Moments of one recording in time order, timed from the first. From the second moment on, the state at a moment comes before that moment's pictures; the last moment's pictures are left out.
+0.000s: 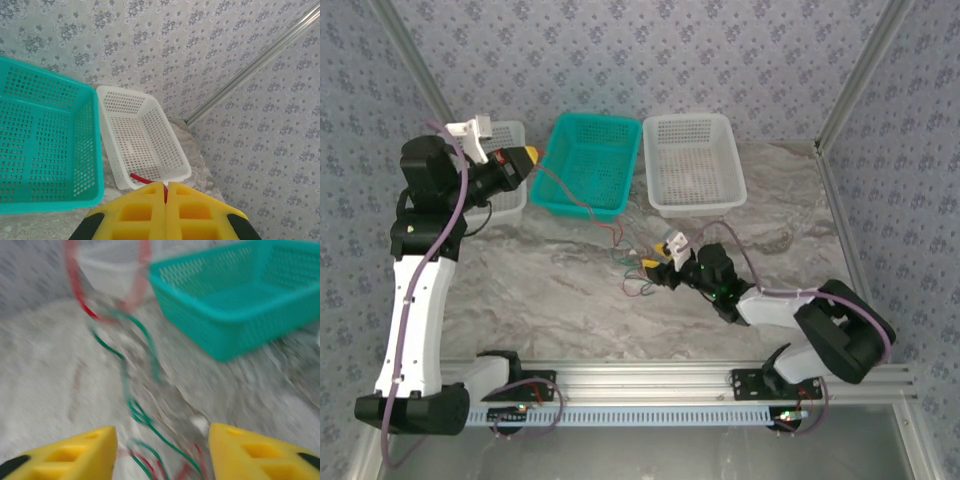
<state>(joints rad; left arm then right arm) -0.05 1.09 1.43 -0.56 0.61 -0.55 0.72 1.39 0.44 0.74 -0.24 0.00</state>
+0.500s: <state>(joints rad) -0.05 1.08 1.42 -0.56 0.62 -0.58 0.80 1.85 0.71 0.97 -0.30 0.06</state>
